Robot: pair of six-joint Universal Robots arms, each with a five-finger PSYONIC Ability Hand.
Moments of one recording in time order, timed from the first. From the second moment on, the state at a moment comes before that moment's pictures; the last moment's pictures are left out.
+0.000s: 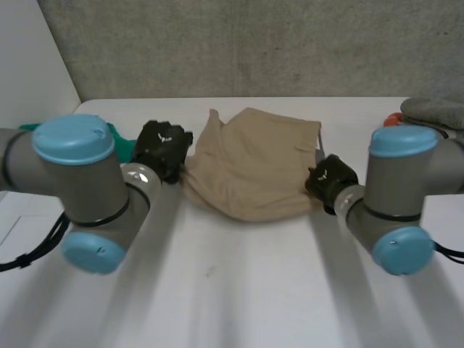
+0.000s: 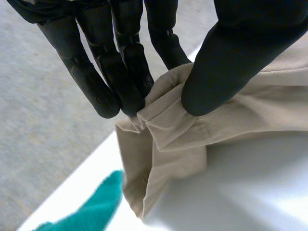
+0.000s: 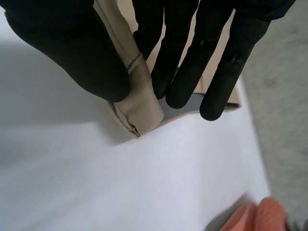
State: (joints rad) left arm 4.19 -2.08 -1.38 3.30 -1.61 3.58; right arm 2.00 -0.90 1.29 0.06 1.55 2.16; left_hand 1.13 1.19 1.19 1.20 0.98; right_hand 1.10 1.18 1.19 1.20 1.03
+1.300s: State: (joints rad) left arm 4.23 -2.10 -1.34 3.51 -1.74 3.68; right arm 2.00 -0.79 1.11 -0.38 1.35 2.42; left_hand 1.13 1.19 1.19 1.20 0.98; right_hand 1.10 1.18 1.19 1.20 1.03
